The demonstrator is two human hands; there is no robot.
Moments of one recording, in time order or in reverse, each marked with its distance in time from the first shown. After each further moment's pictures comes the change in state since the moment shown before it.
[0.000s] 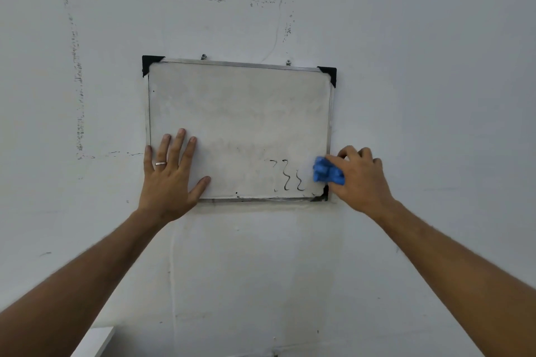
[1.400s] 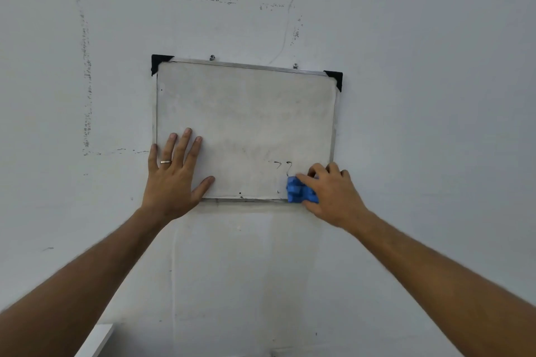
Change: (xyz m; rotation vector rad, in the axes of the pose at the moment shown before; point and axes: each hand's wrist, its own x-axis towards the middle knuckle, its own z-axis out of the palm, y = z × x) left_hand 0.000 -0.002 -0.002 0.005 -0.001 0.002; right_hand 0.001 -0.049 0.012 -0.011 -0.076 -0.225
